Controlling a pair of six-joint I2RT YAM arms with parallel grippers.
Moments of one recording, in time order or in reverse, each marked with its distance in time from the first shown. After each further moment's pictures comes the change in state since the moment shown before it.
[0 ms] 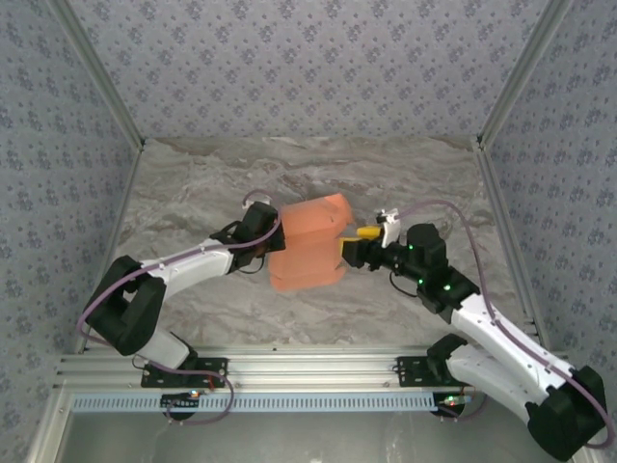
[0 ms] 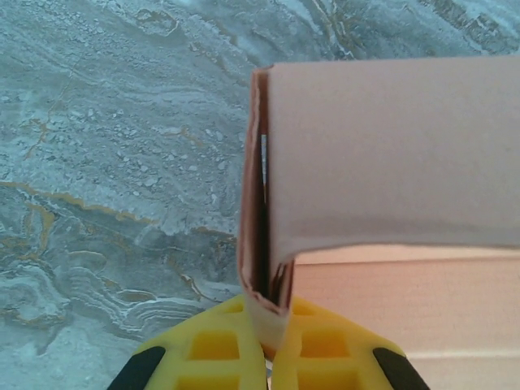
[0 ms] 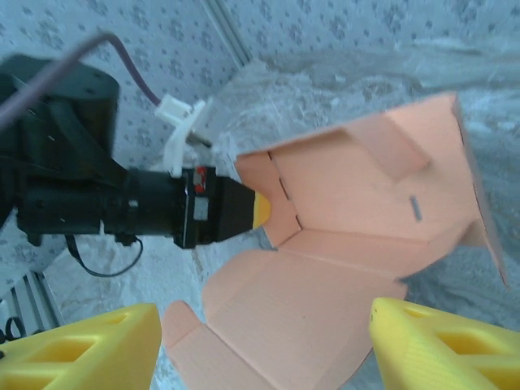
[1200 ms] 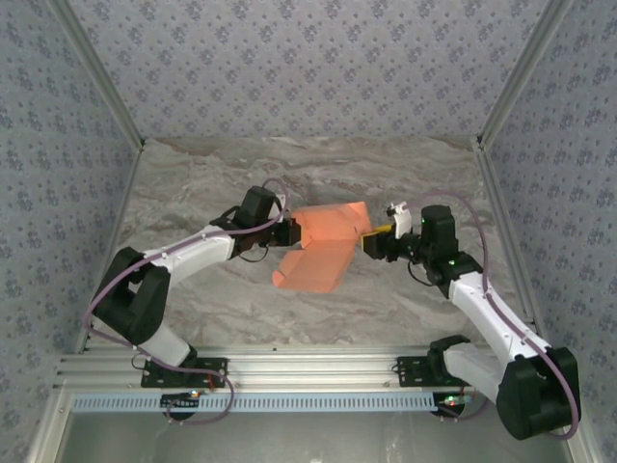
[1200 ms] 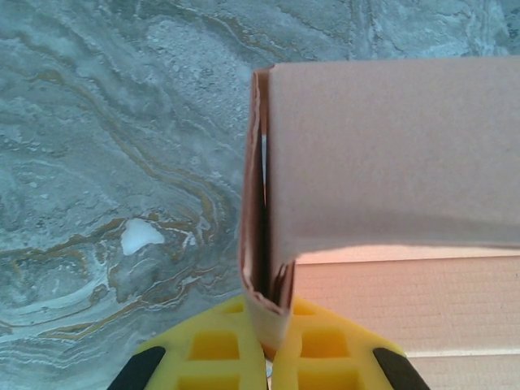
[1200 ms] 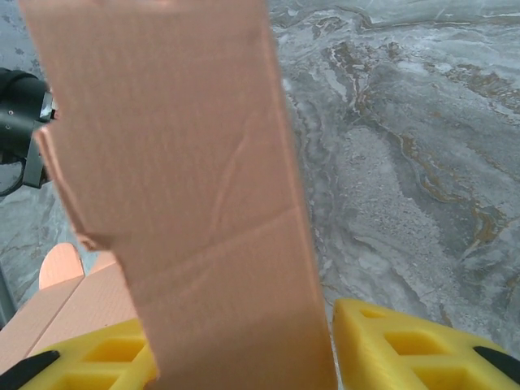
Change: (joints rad) left arm 0.055 0.064 0.127 -0.027 0.472 0.168; right arm -0.291 0.194 0.051 -0.139 -0.297 -0.269
